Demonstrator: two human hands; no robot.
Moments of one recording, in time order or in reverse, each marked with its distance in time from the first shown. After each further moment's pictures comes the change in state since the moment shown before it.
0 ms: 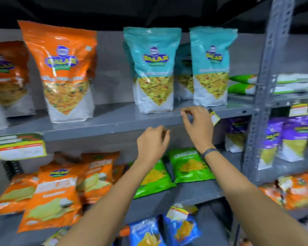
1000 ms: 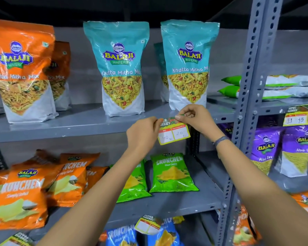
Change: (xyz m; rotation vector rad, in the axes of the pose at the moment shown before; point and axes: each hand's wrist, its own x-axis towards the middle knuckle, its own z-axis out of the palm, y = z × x) left_hand 0.058 0.093 0.055 0.065 0.003 -0.113; right_hand 0.081 0.134 -0.034 0.475 -0.495 0.127
